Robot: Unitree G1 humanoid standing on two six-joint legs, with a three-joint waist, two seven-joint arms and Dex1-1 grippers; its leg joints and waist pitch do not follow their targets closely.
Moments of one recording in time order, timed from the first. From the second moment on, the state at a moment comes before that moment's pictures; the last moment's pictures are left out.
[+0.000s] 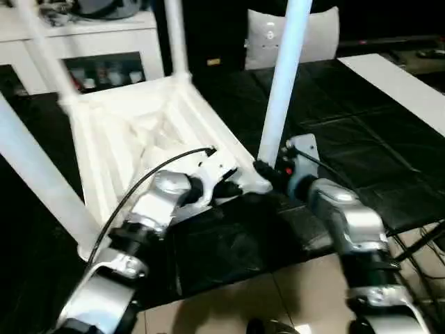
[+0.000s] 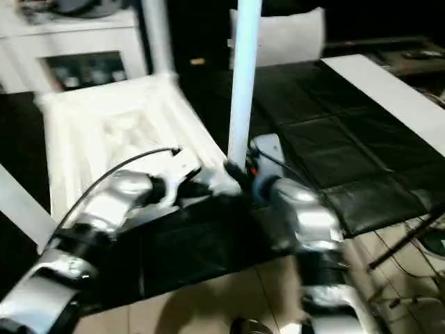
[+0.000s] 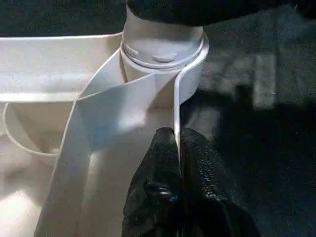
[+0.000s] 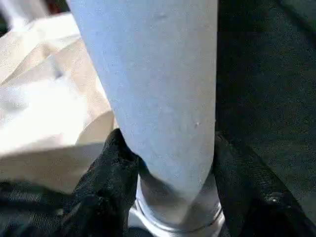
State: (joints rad) left arm -0.68 0.12 -0.23 0.59 0.11 0.33 -0.82; right arm -0.50 -0.07 -0.06 0.32 0.14 0.46 0.39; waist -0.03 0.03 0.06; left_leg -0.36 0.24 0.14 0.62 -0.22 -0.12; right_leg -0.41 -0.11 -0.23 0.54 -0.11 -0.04
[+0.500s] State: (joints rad) left arm -0.63 0.26 -0.29 0.57 0.07 0.09 -1.09; right arm -0.28 -0.30 -0.01 0.15 0.21 0.38 0.73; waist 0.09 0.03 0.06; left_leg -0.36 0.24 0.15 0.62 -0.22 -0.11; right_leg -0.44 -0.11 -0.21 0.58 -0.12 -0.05
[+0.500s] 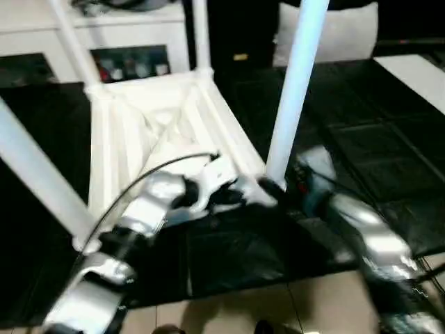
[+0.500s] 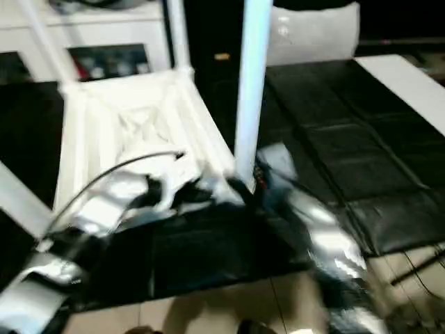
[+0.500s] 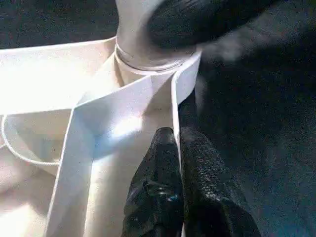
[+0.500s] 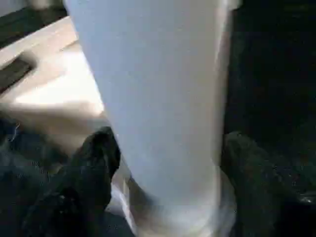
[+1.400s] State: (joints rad) left arm -0.35 0.25 -0.02 0.18 -0.27 0.17 -1.02; right arm 0.05 -0.29 -0.14 -0.31 0.35 0.49 0.59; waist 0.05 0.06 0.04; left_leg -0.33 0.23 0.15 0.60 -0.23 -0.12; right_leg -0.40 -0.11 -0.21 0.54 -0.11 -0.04
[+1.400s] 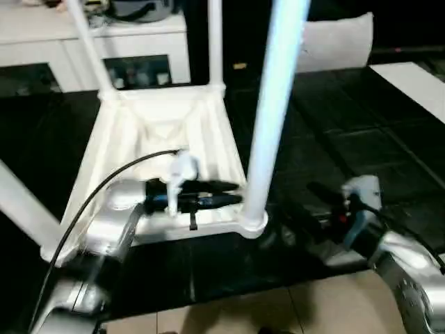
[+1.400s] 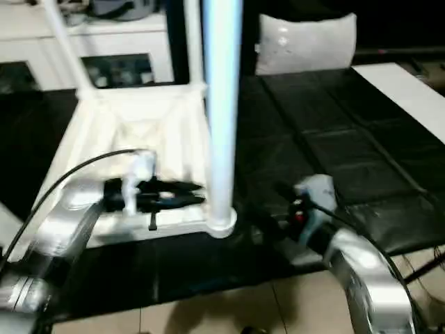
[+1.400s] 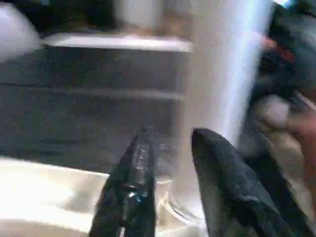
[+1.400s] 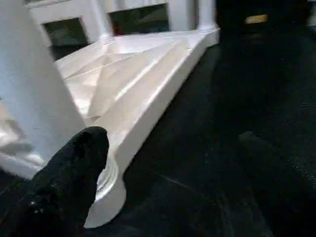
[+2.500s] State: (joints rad) left arm 0.17 0.06 0.03 -0.31 -0.10 0.32 -0.36; right arm 0.17 -0.31 0.06 -0.28 0.24 0.38 0.57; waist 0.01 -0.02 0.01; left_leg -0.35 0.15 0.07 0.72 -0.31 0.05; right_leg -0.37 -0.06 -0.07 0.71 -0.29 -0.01
